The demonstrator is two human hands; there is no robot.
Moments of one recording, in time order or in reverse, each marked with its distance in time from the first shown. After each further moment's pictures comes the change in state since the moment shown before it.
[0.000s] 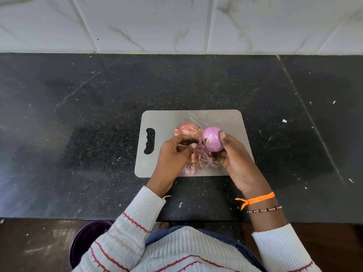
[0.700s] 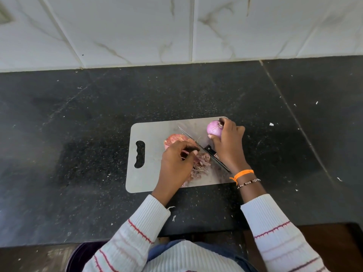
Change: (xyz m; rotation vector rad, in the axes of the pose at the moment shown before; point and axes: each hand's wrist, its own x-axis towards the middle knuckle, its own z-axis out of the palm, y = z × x) left_hand 0.019 -0.001 0.026 0.386 0.025 0.183; right_hand 0.063 0.005 -0.029 -1.037 0.415 -0.365
